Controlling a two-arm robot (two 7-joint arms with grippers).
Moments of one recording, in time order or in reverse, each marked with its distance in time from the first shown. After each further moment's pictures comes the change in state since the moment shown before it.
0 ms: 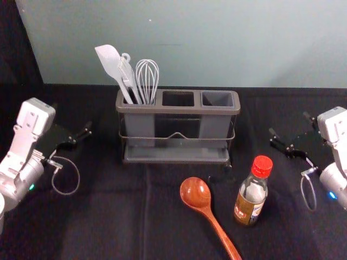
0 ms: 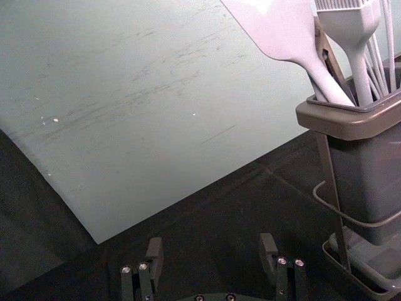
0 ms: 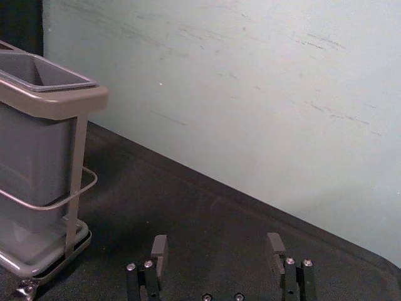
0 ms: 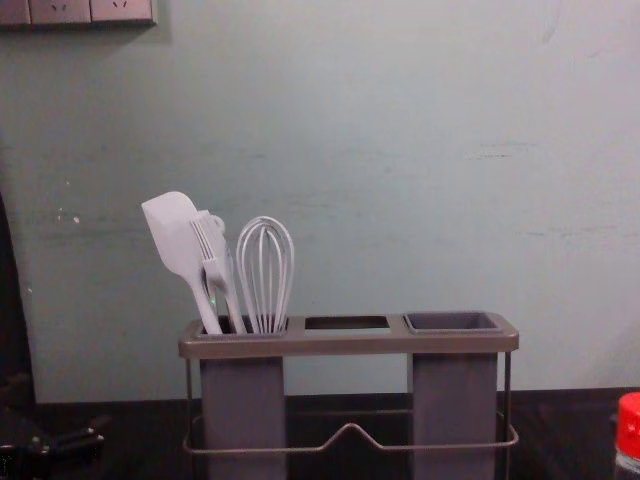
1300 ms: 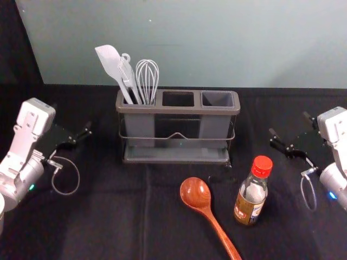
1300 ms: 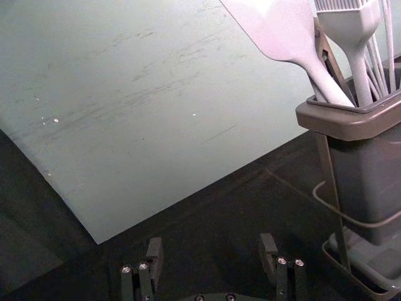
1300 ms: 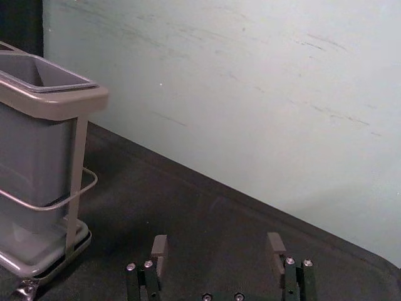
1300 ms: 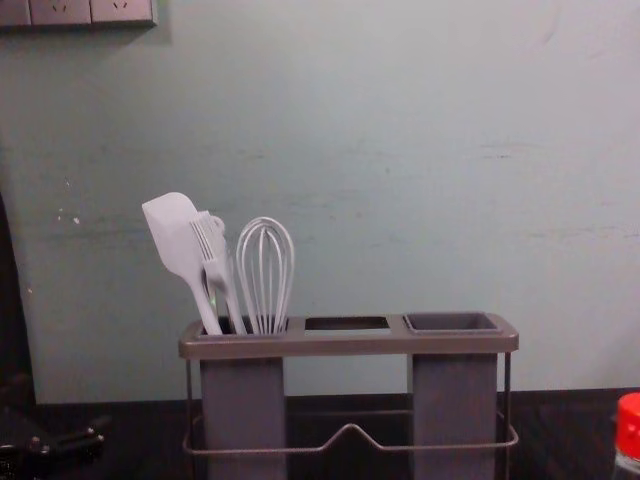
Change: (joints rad) left arm 0.000 0.000 0.000 0.000 0.000 0.000 0.000; right arm 0.000 0.000 0.000 0.000 0.000 0.000 0.000
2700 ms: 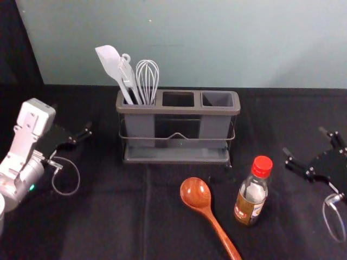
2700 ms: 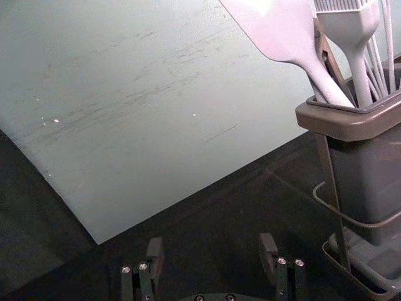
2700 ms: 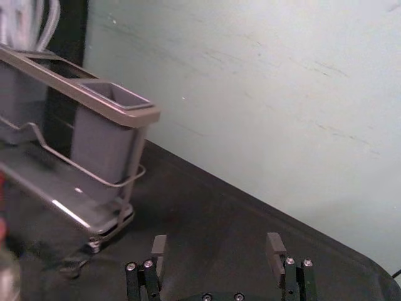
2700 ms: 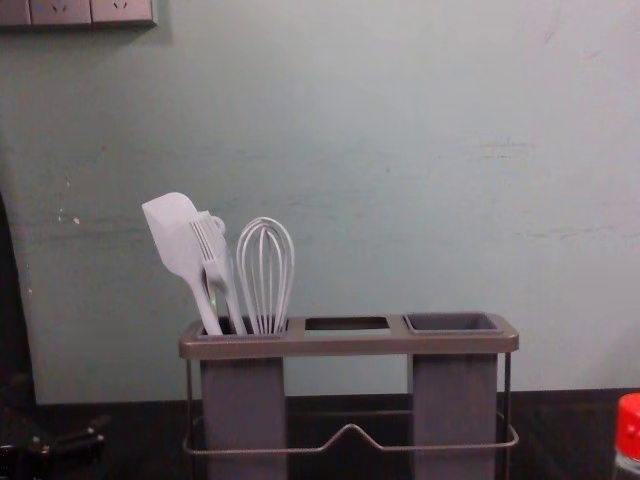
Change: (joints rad) left arm 0.000 0.000 0.000 0.000 0.000 0.000 0.000; right arm -0.287 0.152 0.140 -0.294 0.003 -0.027 0.009
